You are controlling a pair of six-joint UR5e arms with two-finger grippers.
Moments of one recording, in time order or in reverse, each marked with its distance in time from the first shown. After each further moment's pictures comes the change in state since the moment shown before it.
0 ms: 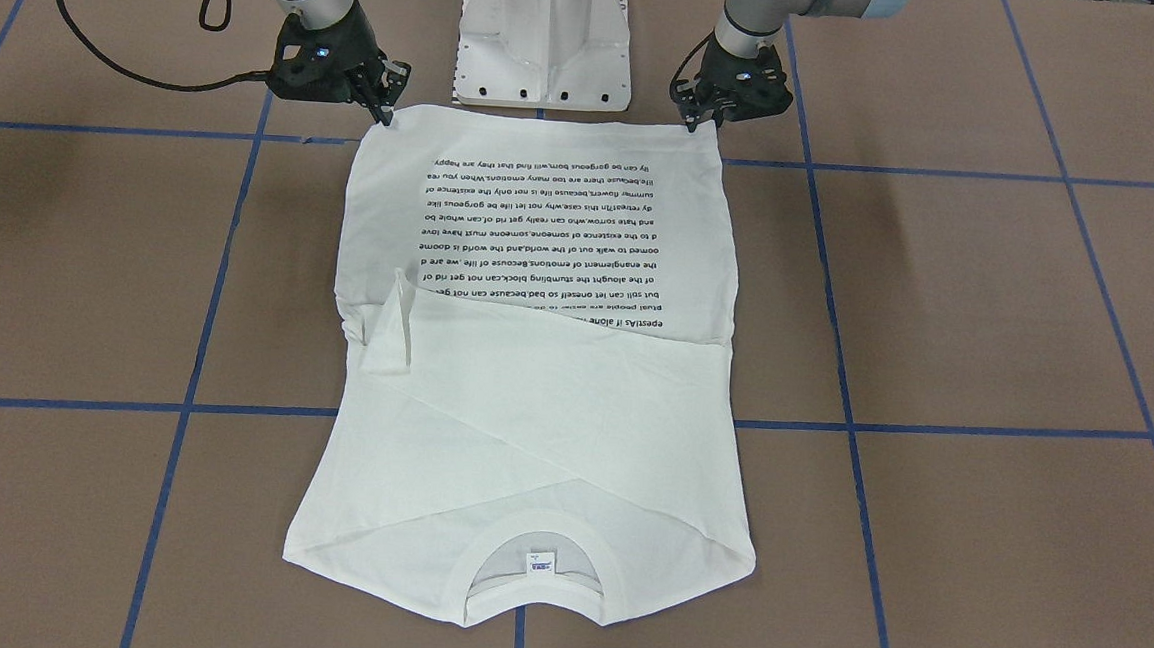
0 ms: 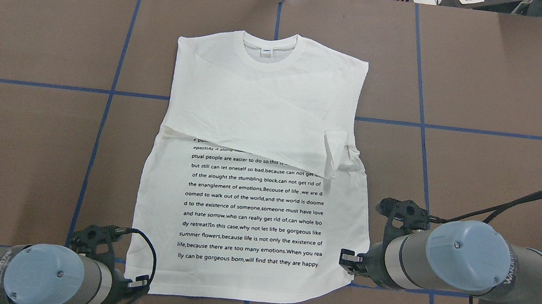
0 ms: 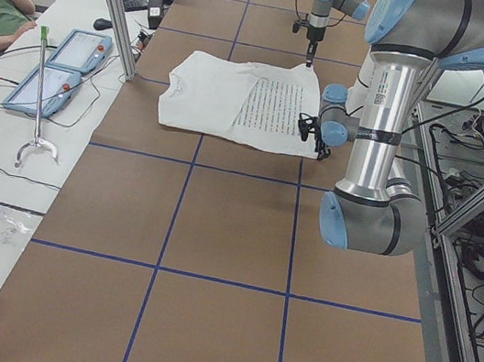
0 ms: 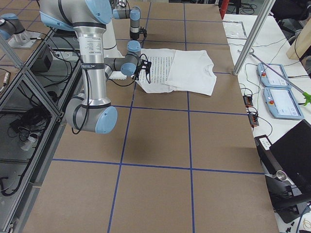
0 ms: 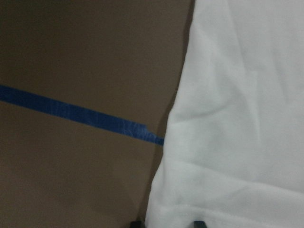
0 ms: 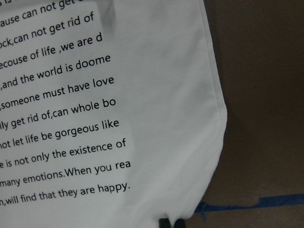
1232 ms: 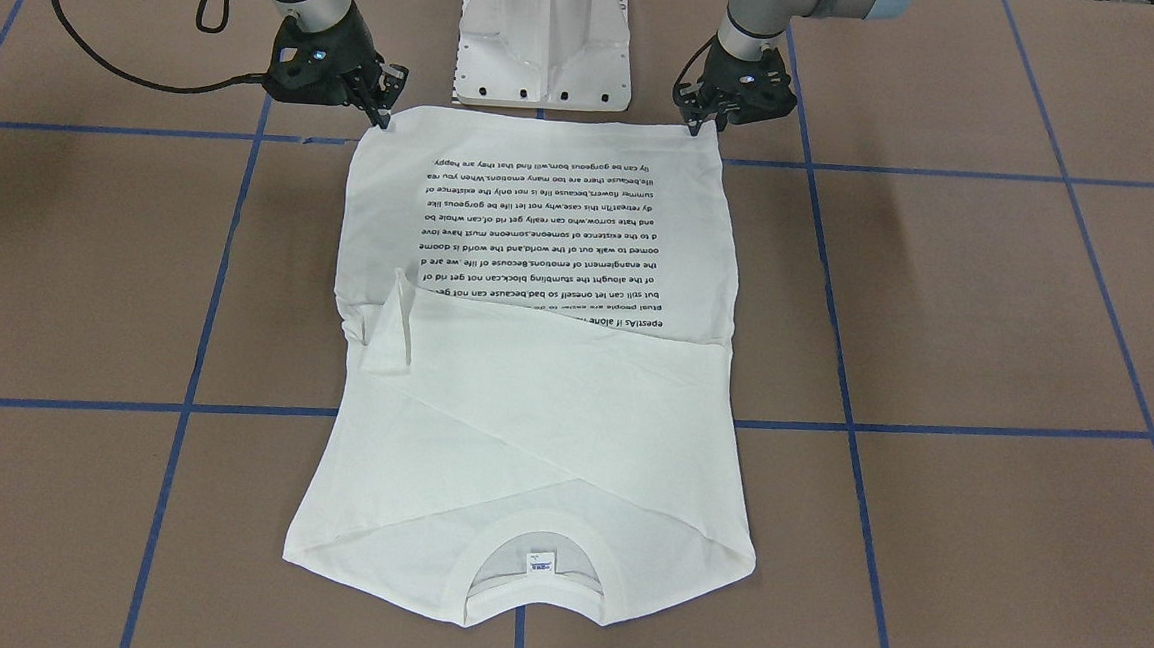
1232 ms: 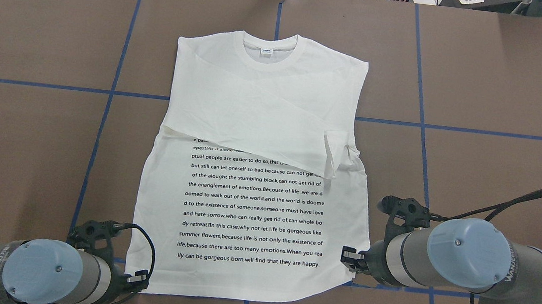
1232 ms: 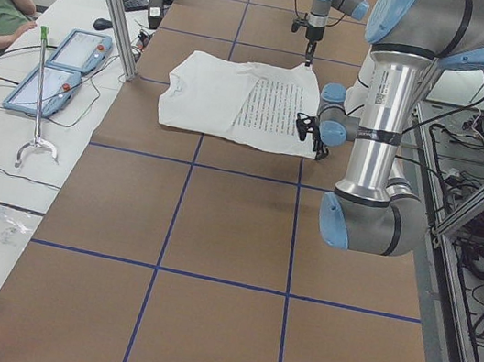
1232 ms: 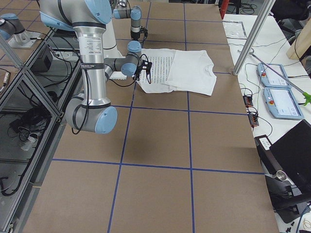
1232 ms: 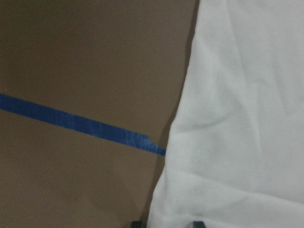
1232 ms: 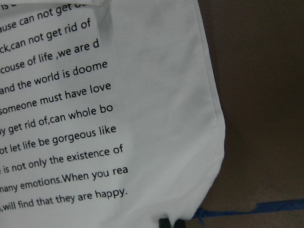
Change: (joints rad) left arm -0.016 0.002 -0.003 0.003 0.000 0.002; right arm 0.007 -0.002 -0.003 0.000 0.000 -0.002
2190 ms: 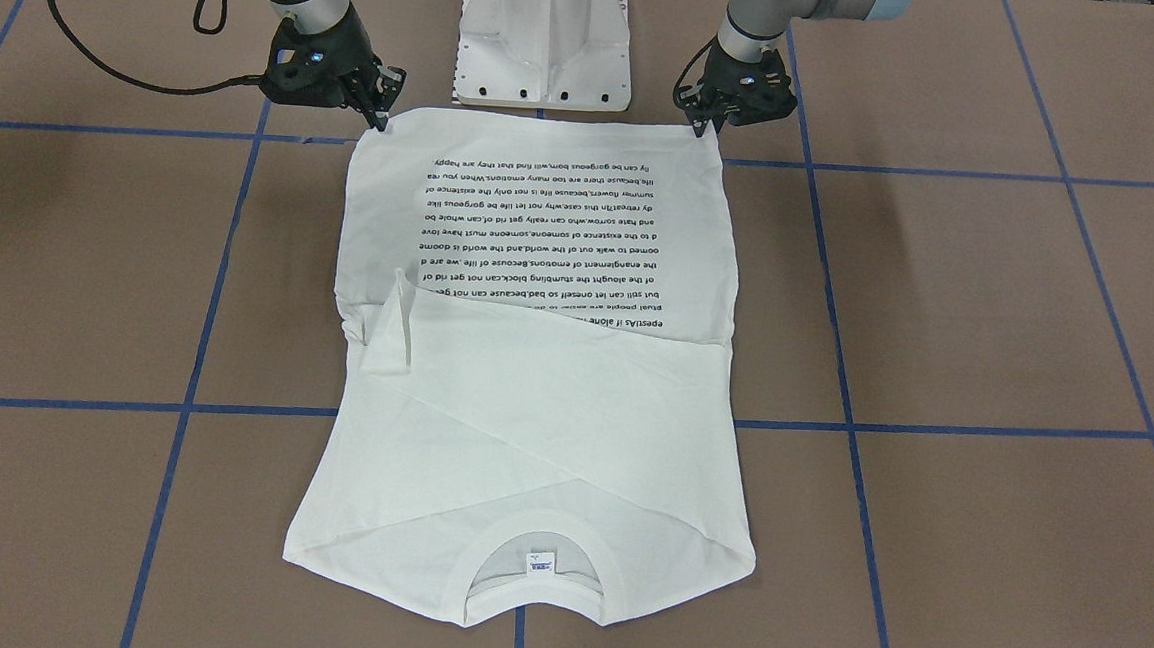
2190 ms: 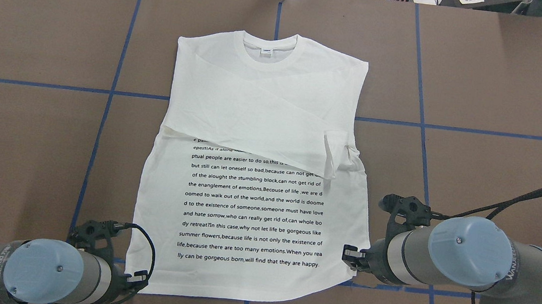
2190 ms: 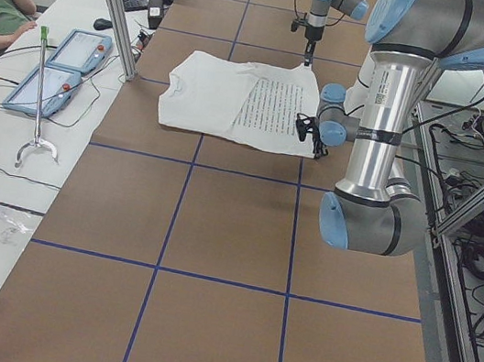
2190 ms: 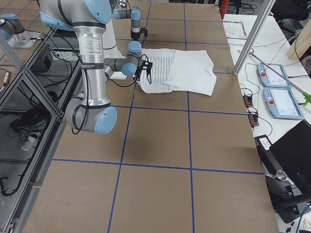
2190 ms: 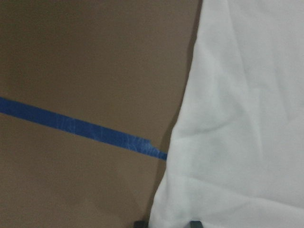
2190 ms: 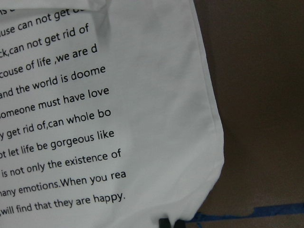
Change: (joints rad) left arm 0.000 -0.001 0.004 0.002 0.000 -0.002; right arm 0.007 -0.001 -0.001 -0.001 0.000 -0.004
